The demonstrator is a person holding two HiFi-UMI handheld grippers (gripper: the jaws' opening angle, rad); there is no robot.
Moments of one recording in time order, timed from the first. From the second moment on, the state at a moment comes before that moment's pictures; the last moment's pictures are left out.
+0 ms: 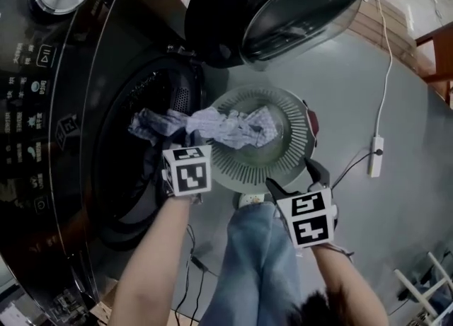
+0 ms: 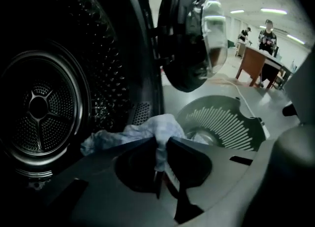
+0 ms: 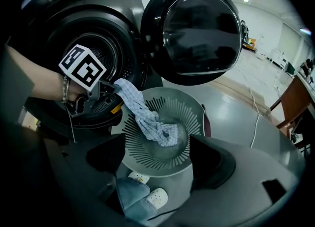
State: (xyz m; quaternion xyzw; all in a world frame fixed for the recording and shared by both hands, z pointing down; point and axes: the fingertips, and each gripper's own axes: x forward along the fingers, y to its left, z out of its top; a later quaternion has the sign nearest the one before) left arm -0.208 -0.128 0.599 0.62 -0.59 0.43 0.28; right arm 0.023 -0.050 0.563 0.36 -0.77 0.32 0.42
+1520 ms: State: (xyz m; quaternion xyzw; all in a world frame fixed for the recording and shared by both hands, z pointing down) left arm -0.100 -0.117 0.598 0.68 -0.51 0.44 0.29; right arm 0.073 -0.044 0.567 0.42 -0.73 0.36 0.40
